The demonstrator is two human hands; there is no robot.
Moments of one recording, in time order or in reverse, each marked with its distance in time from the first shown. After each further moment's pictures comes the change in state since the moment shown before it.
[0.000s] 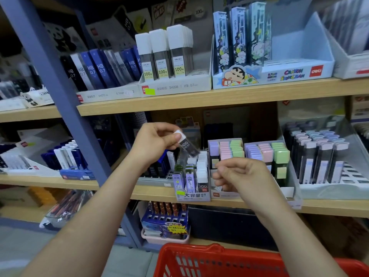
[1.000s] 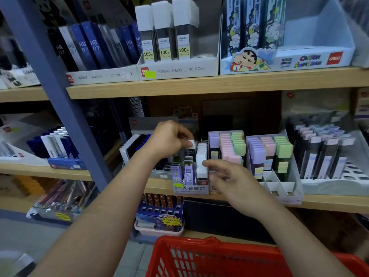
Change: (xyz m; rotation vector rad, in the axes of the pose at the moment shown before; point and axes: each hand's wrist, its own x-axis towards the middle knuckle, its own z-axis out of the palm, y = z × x) left_hand 0.029 -0.035 0.024 0.654 -0.153 0.129; right_hand 0.009 0.022 0.008 -0.594 -0.223 -0.101
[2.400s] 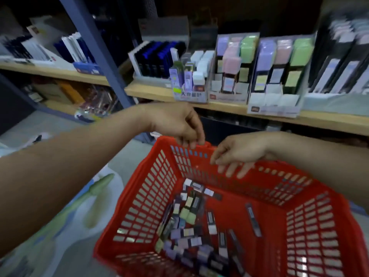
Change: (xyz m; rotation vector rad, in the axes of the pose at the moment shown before) left_hand -0.140 0.075 0.036 -0.168 -0.808 -0.292; right_hand -0.046 0.075 -0.005 -0.165 -1.016 0.378
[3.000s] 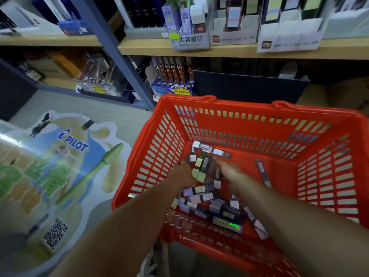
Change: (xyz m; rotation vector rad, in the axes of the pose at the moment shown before) left_hand 0.032 -0.139 0.249 0.096 0.014 -0.663; right_hand 0.103 0.082 0.188 1.005 0.356 0.421
